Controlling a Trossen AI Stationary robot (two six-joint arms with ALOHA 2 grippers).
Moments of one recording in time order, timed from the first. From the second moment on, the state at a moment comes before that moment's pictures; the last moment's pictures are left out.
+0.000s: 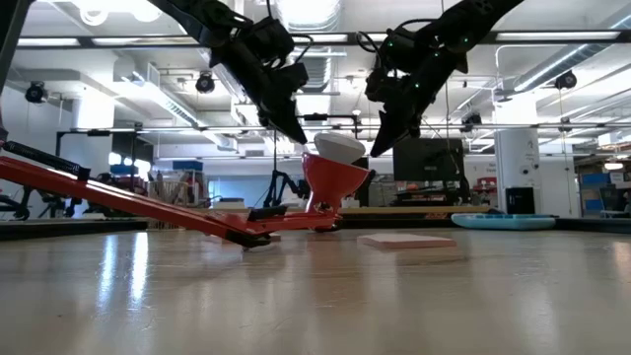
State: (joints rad) left arm 0.51 1.69 1.36 -0.50 0.15 0.28; right arm -0.55 1.56 1.14 -0.44 -0.14 -0.17
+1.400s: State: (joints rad) left arm 0.53 1.73 1.36 -0.29 0.16 0.30; right arm -0.51 1.58 1.17 -0.49 -0.29 -0.10
